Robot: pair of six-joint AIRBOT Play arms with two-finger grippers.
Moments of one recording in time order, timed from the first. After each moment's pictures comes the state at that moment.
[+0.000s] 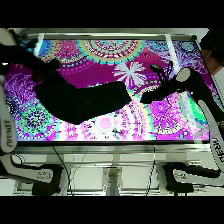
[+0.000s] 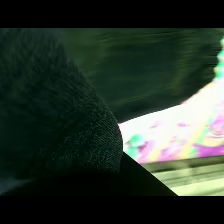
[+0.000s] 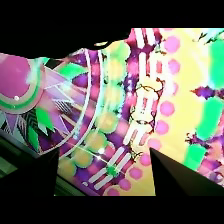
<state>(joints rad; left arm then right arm) -0.07 -1.61 1.90 1.11 -1.65 -1.91 0.10 -1.38 1.24 -1.13 1.29 1.19</state>
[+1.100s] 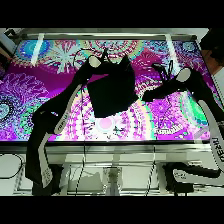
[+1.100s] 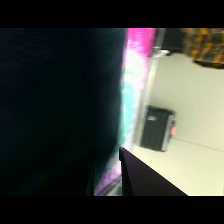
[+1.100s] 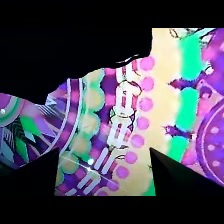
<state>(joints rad) -0.50 -2.07 2.08 0.59 -0.85 -1.93 0.06 -1.38 1.24 -1.17 1.23 1.19</state>
